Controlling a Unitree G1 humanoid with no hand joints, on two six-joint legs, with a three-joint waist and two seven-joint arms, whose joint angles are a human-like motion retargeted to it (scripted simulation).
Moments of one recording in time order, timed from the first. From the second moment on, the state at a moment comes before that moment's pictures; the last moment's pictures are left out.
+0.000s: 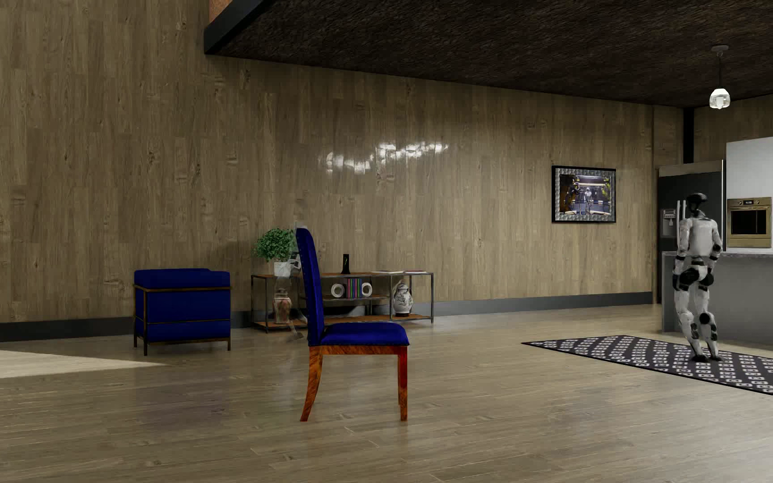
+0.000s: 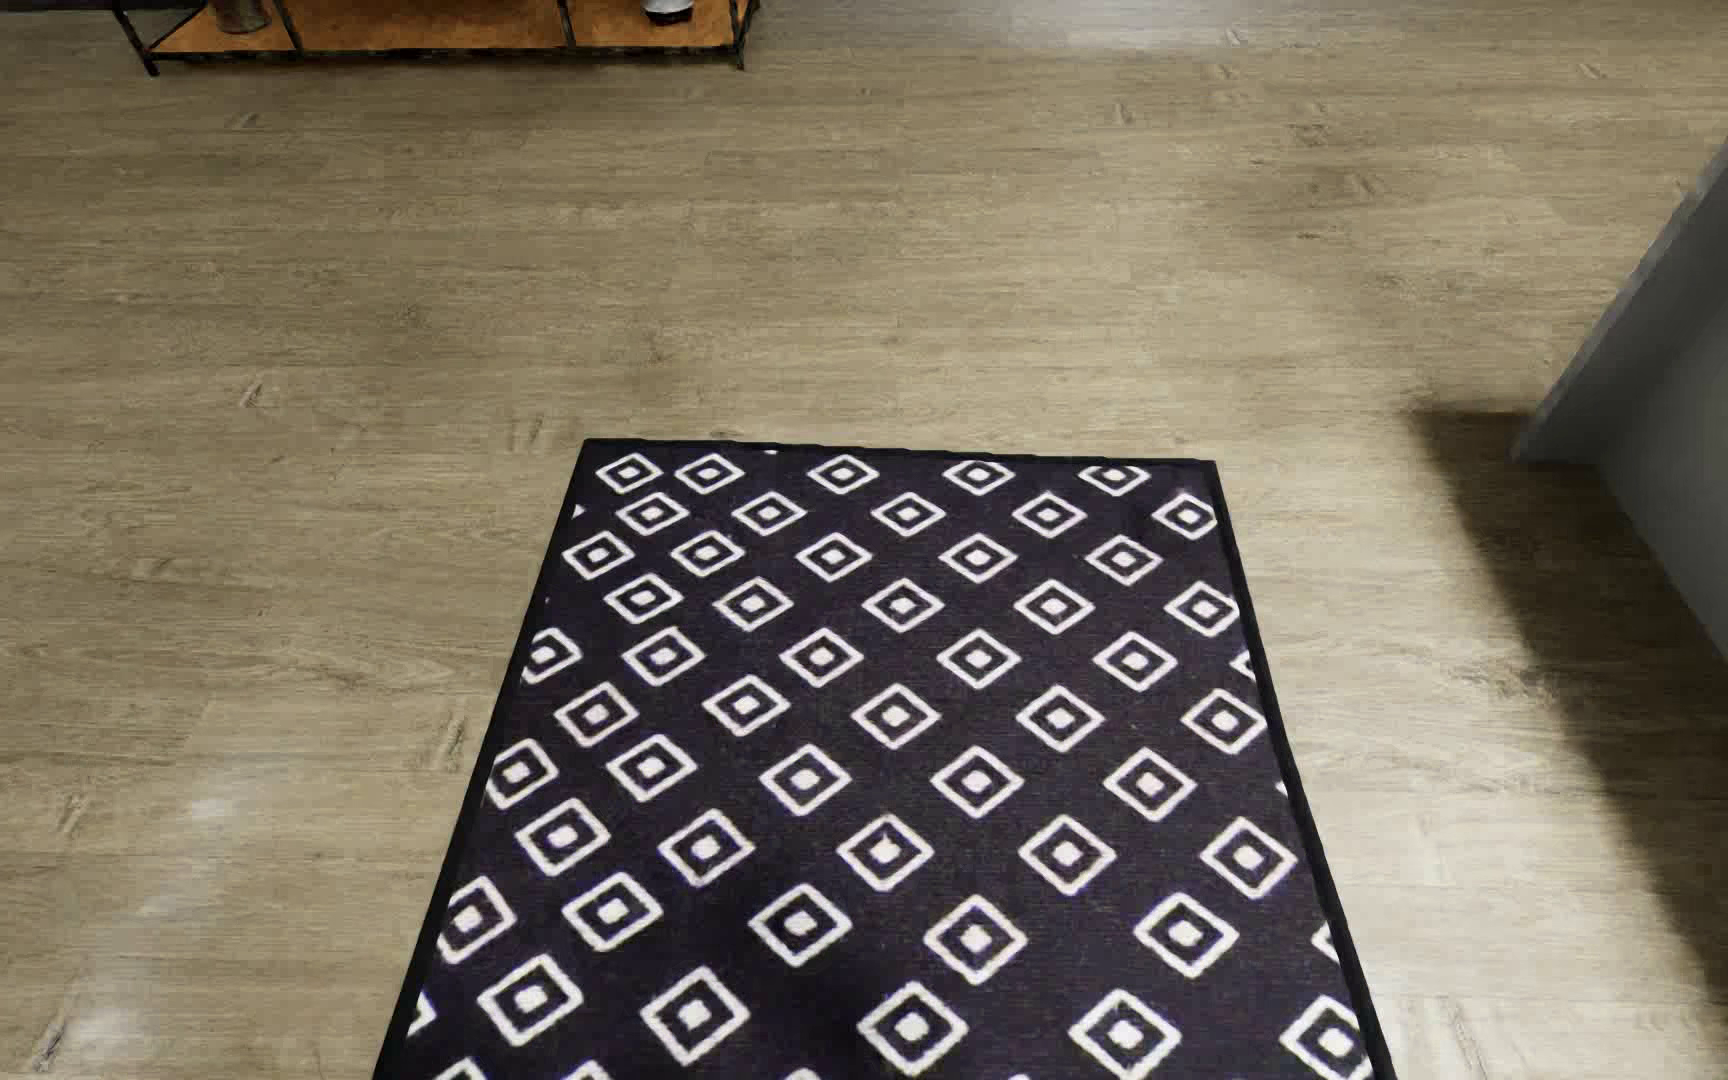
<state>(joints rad) -0.07 0.07 -0.04 -0.15 -0.01 -0.02 0.00 0.00 0.05 0.46 0.23 0.16 0.15 -0.17 -0.13 0.33 -0.32 0.00 0.00 -0.68 0.65 0.87 0.90 0.00 0.00 0.00 0.00 0.00 0.00</state>
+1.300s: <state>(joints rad) -0.35 0.11 0.12 -0.22 -0.14 -0.16 0.00 0.00 0.12 0.70 1.27 0.31 0.23 0.16 0.02 0.37 -0.30 0.00 0.00 -0.76 0.47 0.93 0.87 0.00 0.00 0.00 0.00 0.00 0.00</state>
